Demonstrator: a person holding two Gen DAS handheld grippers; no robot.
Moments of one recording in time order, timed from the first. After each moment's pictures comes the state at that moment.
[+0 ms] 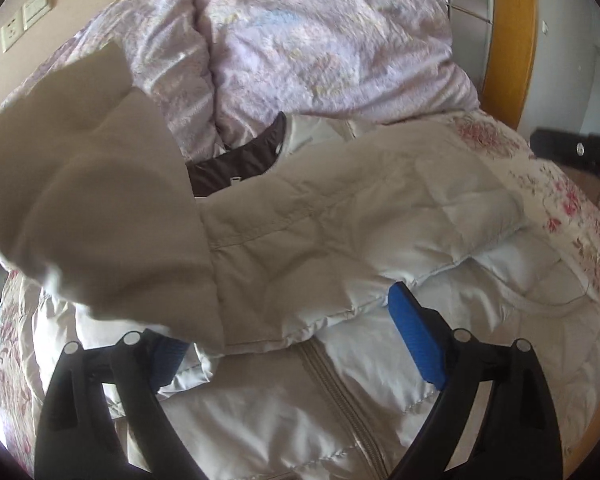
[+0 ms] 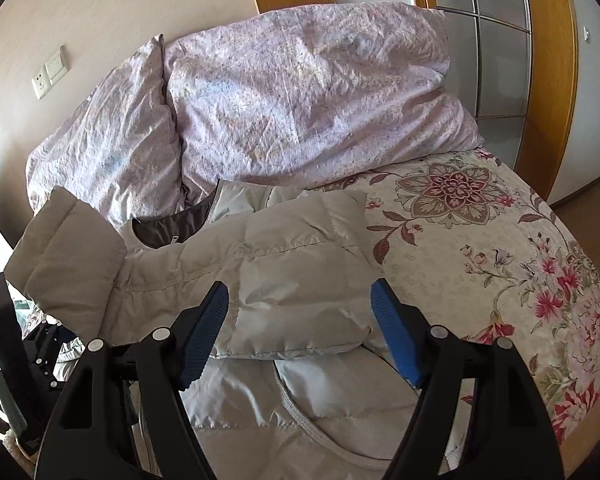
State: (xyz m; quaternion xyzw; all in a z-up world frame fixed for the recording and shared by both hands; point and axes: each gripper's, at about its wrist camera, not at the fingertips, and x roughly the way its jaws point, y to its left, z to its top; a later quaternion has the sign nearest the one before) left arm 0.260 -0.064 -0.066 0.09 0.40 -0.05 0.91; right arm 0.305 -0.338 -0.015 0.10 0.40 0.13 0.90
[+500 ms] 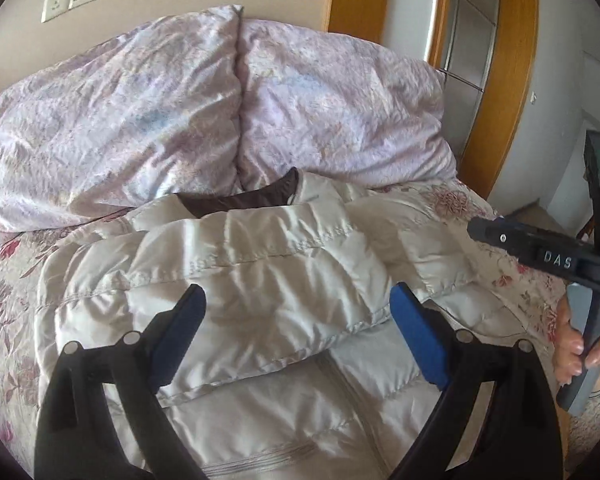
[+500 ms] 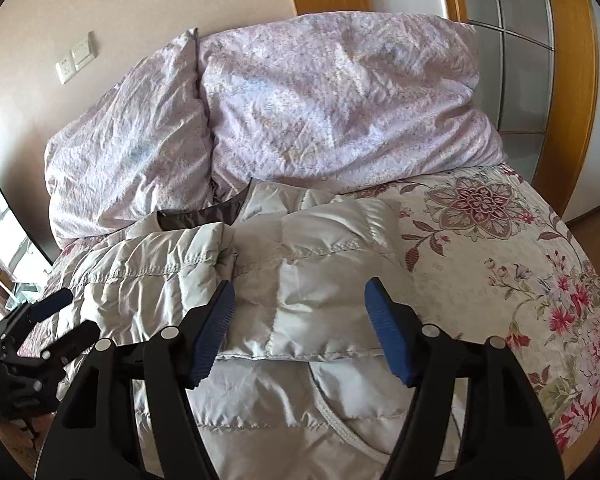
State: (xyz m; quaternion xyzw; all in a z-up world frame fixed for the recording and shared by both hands) left arm 0.218 0.006 -0.009 -0.03 0.34 -0.07 0.94; right arm 0.295 -0.296 -0.004 0.07 0.39 0.19 0.90
